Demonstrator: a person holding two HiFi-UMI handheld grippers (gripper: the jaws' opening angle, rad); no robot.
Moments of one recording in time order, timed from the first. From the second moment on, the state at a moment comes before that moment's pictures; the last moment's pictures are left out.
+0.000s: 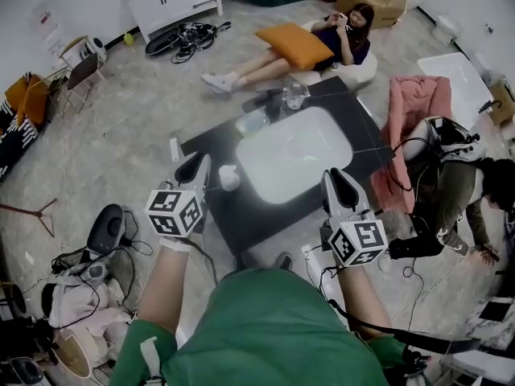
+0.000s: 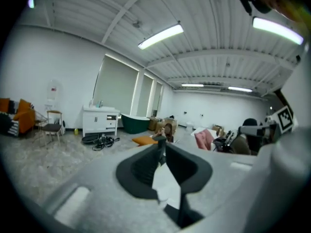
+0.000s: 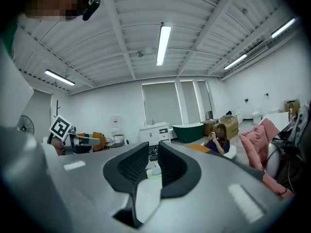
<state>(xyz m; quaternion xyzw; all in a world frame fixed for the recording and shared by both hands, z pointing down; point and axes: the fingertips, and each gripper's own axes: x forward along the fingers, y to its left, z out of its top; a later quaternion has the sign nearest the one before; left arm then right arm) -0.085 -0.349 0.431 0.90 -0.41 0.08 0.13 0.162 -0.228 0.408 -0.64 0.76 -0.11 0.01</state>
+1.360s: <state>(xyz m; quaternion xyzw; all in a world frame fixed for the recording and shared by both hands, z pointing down) -0.049 -0.295 0.287 0.91 -0.41 0.03 -0.11 0.149 -0.222 0.306 -0.63 0.77 0.07 0.02</state>
